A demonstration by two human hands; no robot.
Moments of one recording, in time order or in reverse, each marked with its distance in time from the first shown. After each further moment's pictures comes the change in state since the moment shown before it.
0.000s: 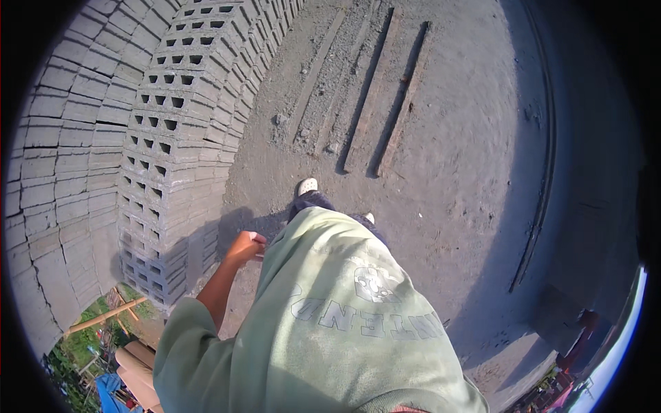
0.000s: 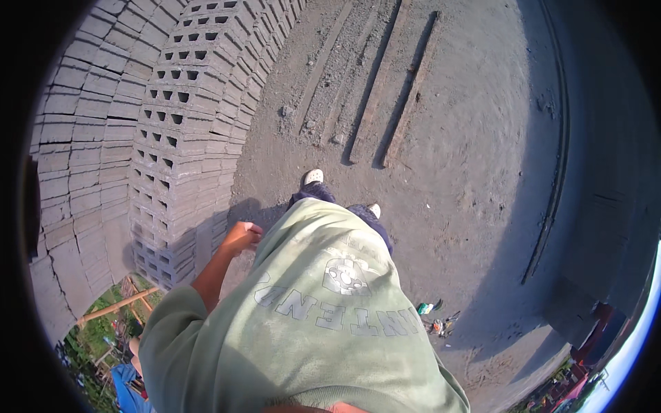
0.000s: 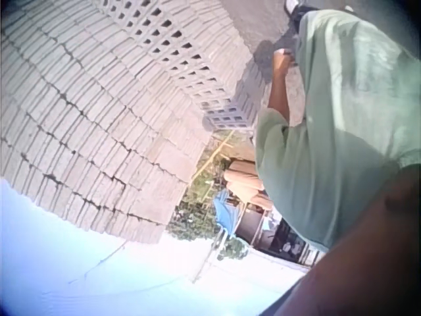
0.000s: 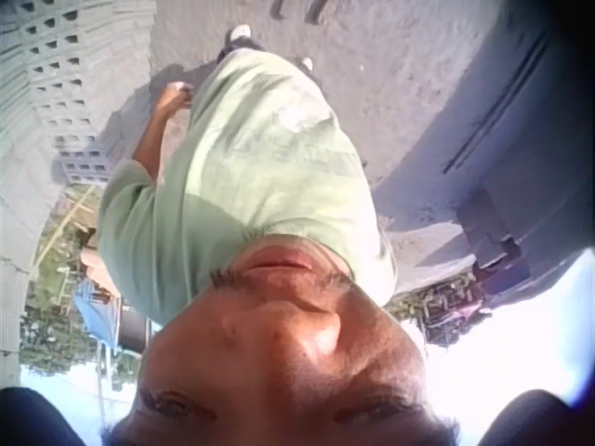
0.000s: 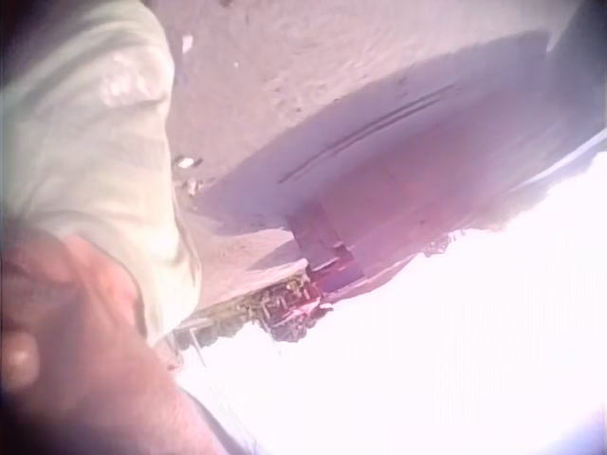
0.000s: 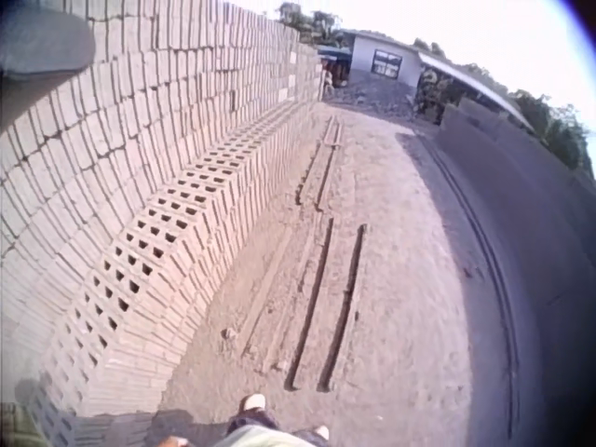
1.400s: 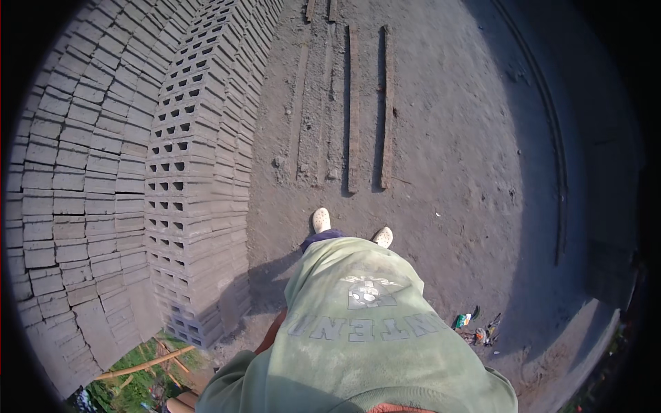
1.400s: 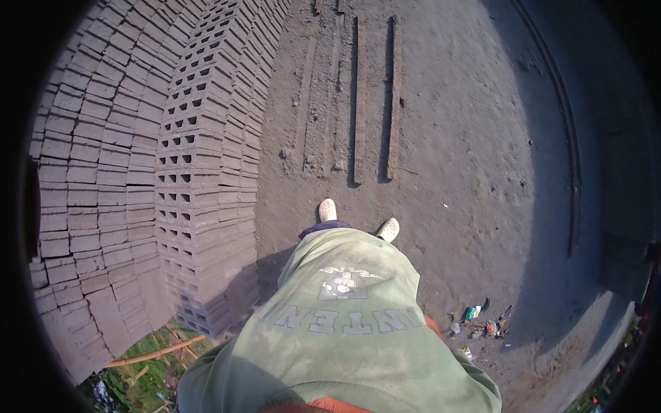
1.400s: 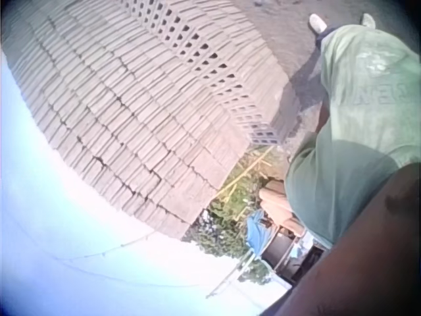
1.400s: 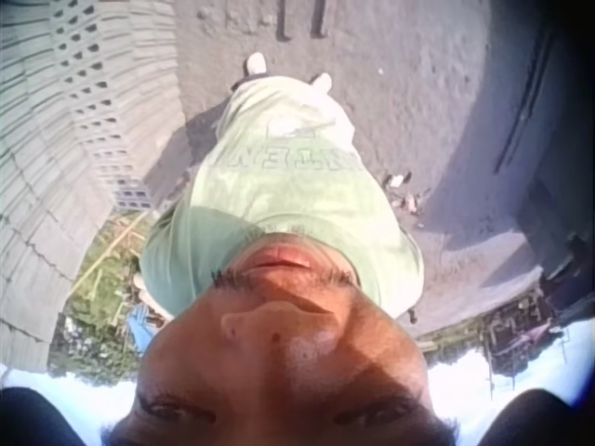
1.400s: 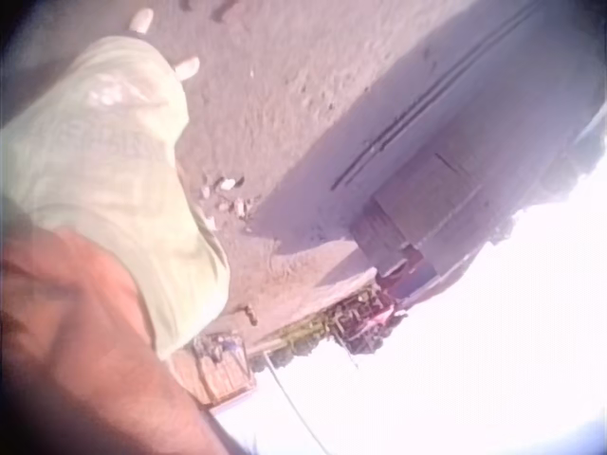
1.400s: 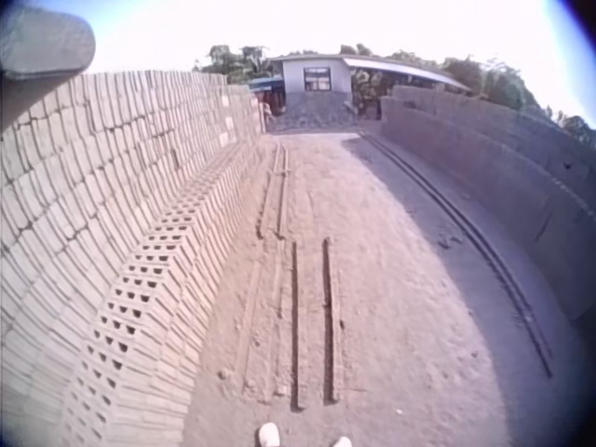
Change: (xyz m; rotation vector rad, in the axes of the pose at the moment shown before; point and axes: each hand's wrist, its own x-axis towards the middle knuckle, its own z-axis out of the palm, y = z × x) left_hand 0.021 -0.124 0.084 -0.132 0.067 -0.051; right_hand -0.010 0.073 0.000 0.199 0.039 0.001
